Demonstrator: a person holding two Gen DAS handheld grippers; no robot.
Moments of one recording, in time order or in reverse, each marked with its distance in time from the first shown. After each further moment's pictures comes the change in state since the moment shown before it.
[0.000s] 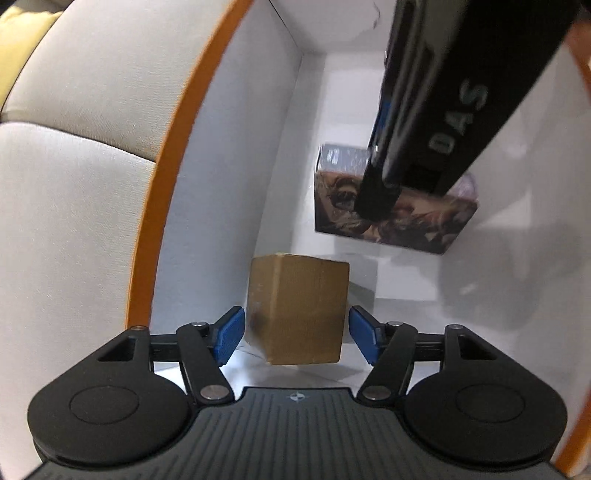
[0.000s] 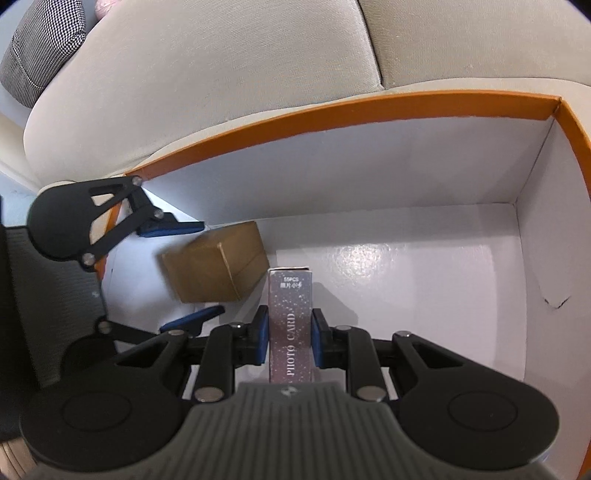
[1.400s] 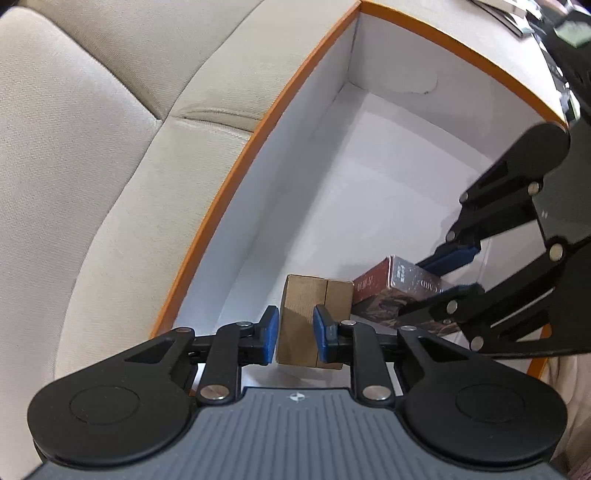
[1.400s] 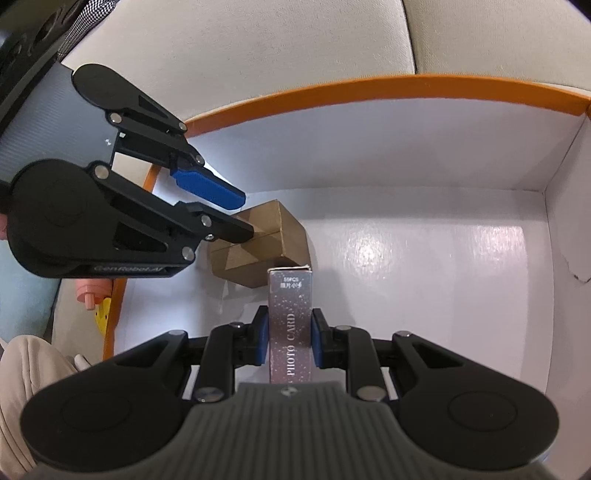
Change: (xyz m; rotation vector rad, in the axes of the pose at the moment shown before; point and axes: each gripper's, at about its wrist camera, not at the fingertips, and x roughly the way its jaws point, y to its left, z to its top) left arm -0.022 0.065 -0.009 -0.288 0.047 -0.315; right arm 0.024 0.012 -0.042 -0.067 0.038 0.008
